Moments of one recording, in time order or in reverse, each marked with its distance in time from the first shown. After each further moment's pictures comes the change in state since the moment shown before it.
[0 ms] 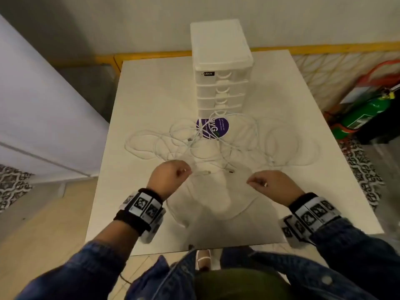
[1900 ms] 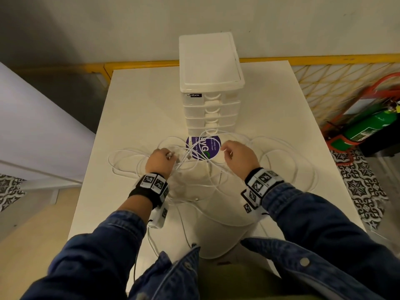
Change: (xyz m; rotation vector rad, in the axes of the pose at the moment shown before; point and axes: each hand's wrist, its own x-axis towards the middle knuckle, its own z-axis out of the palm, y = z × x) left_hand 0.136 -0.017 0.023 -0.043 0.130 -0.446; right_hand 0.149 -0.005 -0.032 0.039 0.293 -0.037
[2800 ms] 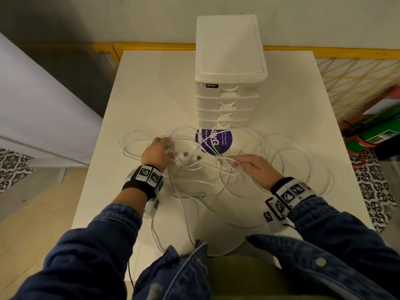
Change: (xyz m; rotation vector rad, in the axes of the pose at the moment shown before) left_hand 0.011 -0.031 -0.014 0.070 -0.023 0.037; right_hand -0.022 0.020 -0.008 0.391 -0.368 -0.039
